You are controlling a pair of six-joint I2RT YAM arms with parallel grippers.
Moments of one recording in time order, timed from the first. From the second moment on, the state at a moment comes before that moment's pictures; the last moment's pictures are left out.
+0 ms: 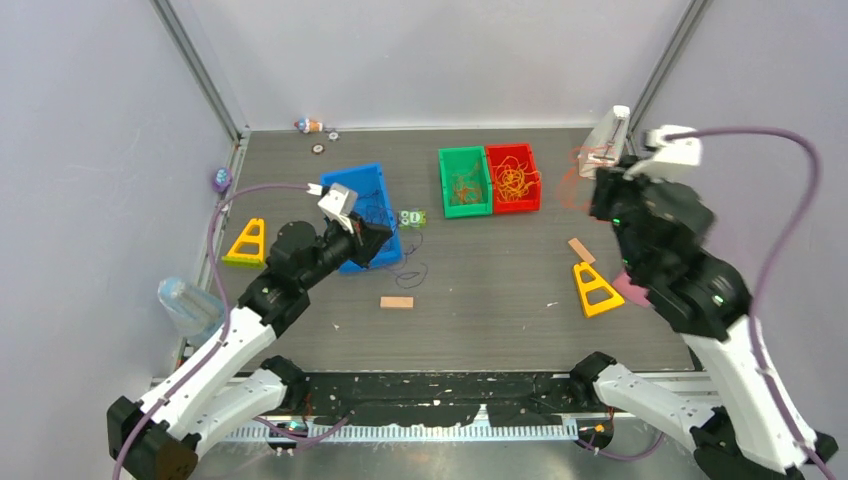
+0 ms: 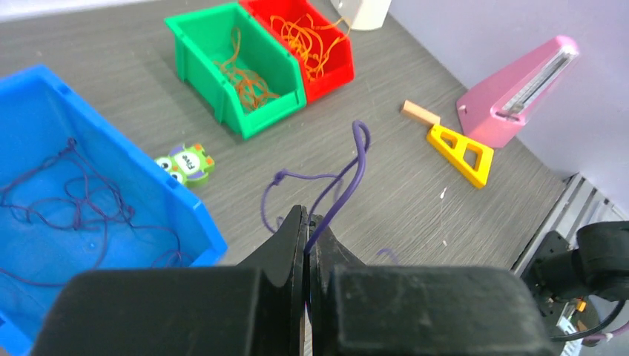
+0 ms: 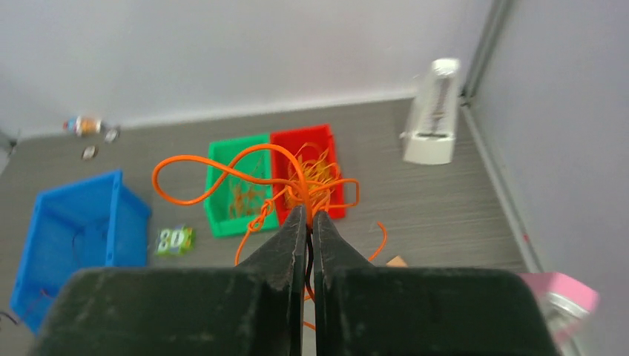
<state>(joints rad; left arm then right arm) -0.56 0.85 0.65 0.06 0.19 -0.29 0.59 0.84 1.45 -0.70 0.69 0.19</state>
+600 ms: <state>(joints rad) -0.51 0.91 1.02 -0.35 0.11 -0.18 0.52 1.61 1.49 -0.38 0.31 0.21</state>
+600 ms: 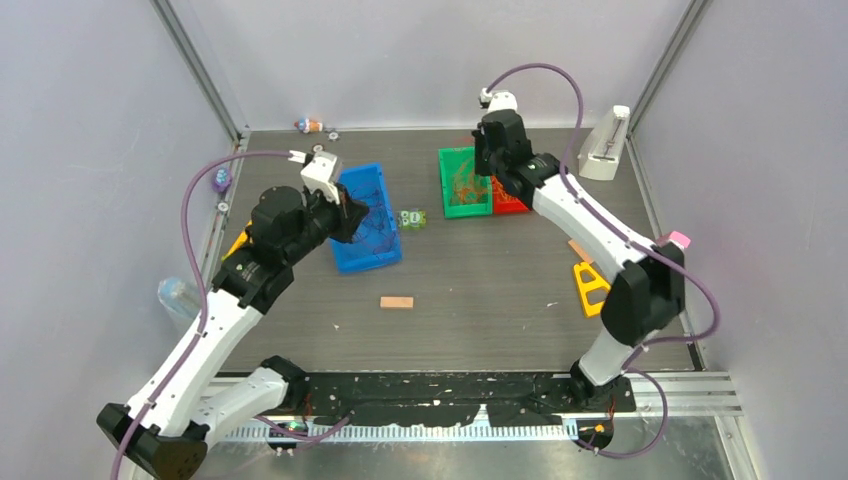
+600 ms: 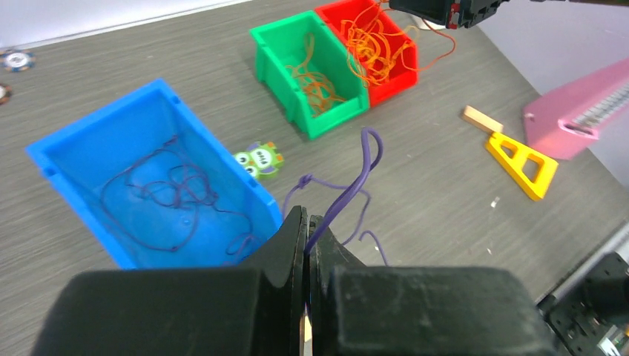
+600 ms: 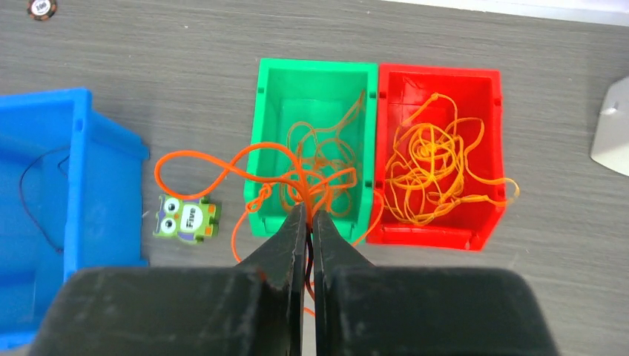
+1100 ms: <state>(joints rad) -0.27 1.24 1.17 -0.33 0.13 -0.21 0.43 2.14 1.82 -0.34 0.21 0.22</state>
